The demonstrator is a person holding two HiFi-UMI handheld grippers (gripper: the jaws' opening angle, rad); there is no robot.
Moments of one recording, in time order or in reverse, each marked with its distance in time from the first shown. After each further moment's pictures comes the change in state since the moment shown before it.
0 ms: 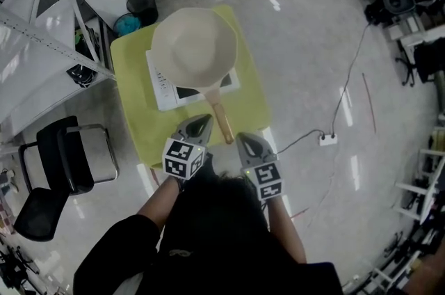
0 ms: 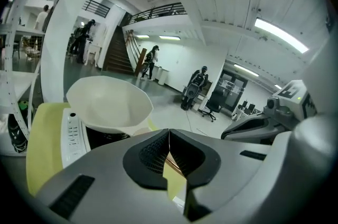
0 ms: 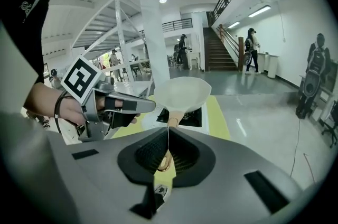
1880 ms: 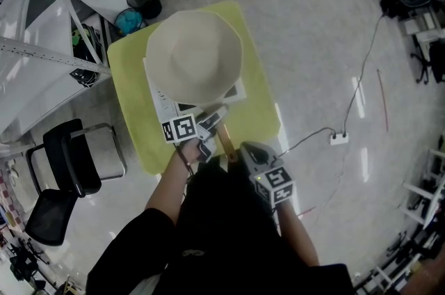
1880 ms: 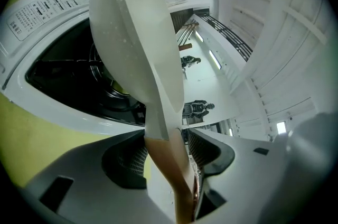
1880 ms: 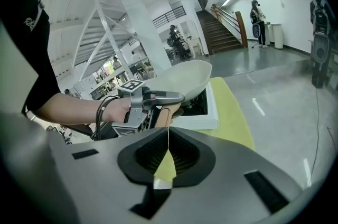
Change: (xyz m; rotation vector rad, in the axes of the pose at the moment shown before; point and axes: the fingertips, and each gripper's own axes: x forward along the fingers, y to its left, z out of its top) left arm 0.133 0.056 -0.026 -0.880 0.036 -0.298; right arm 0.049 -0.040 -0.028 0.177 0.078 0.177
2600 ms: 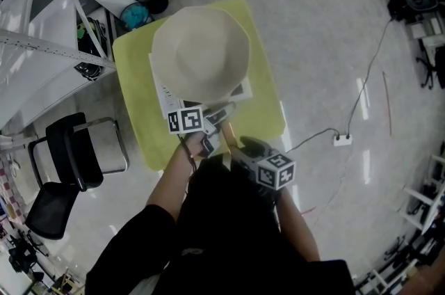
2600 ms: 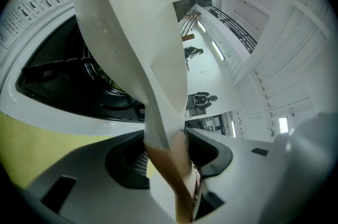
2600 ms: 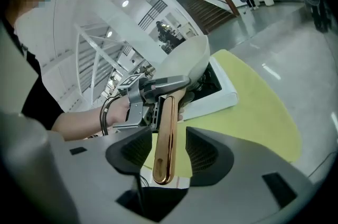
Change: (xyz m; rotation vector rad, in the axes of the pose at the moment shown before) left arm 0.008 0.005 -0.003 0.009 0.099 0.034; right arm 0.040 0.008 -0.024 0.292 0.056 0.211
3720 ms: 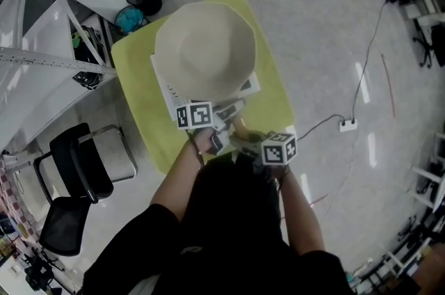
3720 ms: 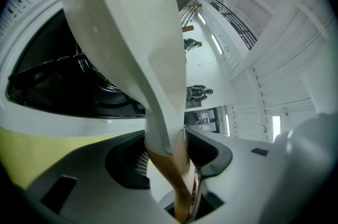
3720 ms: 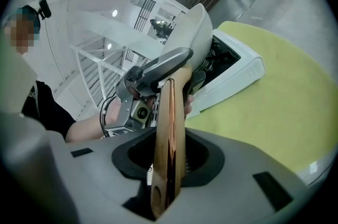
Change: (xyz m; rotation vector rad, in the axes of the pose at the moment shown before) left arm -0.001 0.000 -0.004 -0.009 0.105 -0.052; right arm 0.060 0.013 -0.011 0.175 0.059 0.202
